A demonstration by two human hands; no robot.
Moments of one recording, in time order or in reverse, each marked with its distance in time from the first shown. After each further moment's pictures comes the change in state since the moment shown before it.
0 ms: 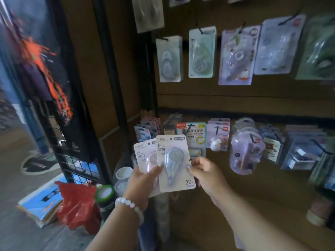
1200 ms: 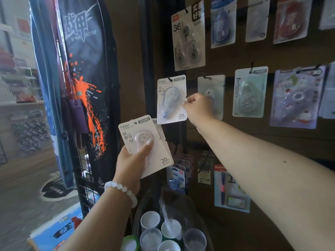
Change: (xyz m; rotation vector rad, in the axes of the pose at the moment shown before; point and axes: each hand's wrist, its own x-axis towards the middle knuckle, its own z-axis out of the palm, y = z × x) left_hand 0.085 0.152 -0.066 -0.032 0.114 0.376; right_hand 0.190 -0.226 0.104 -0.372 0.337 -0.473
